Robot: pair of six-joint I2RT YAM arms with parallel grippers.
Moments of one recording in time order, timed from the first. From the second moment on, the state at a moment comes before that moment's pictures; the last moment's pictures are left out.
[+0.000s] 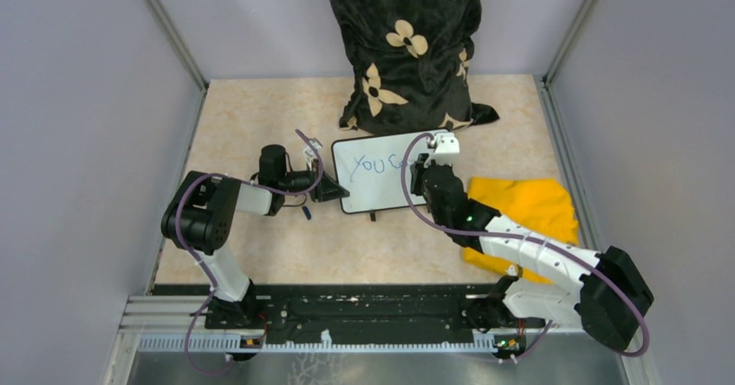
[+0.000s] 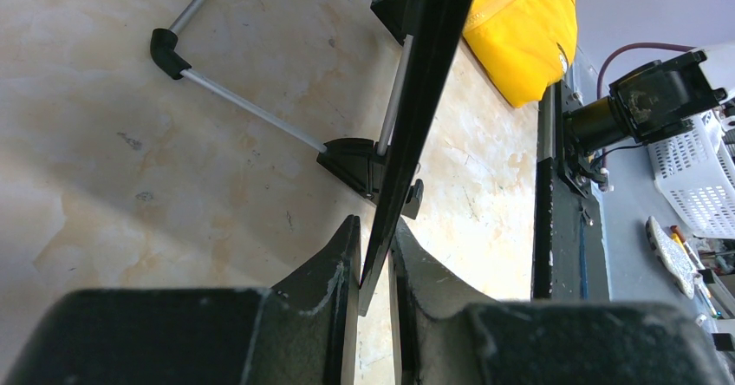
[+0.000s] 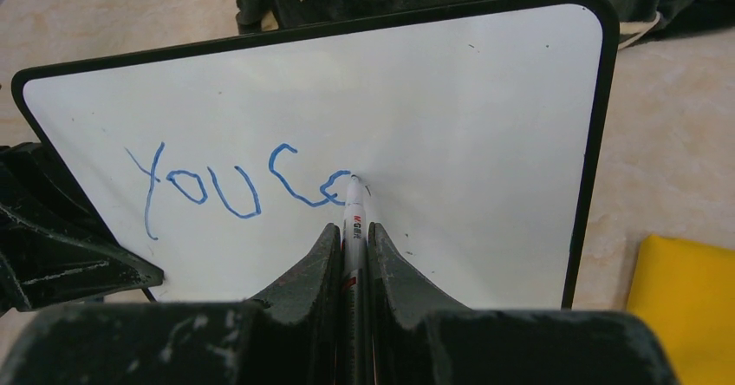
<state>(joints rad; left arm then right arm) -0.25 1.78 0.62 0.75 1.06 -0.31 0.81 1.10 0.64 0.15 0.58 0.37</state>
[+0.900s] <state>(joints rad) -0.25 1.78 0.62 0.75 1.06 -0.30 0.81 1.11 0.64 0.15 0.58 0.38</state>
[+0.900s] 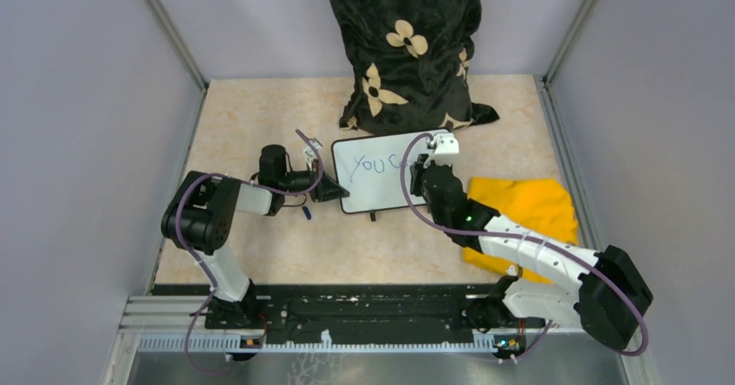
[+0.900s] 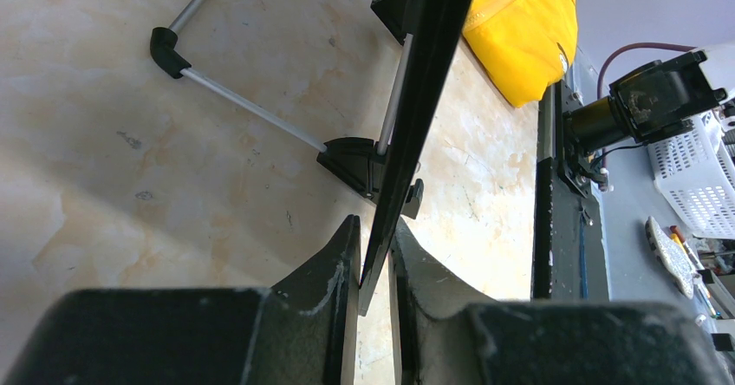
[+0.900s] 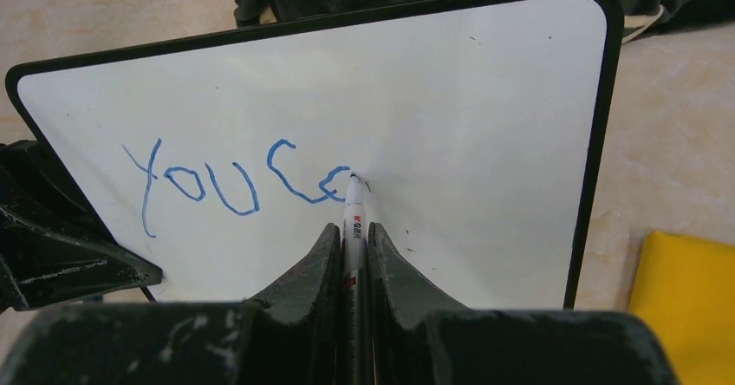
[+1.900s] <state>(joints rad) -0.25 1.78 0.62 0.74 1.06 -0.30 0.81 1.04 0.62 0.13 0.58 0.38</state>
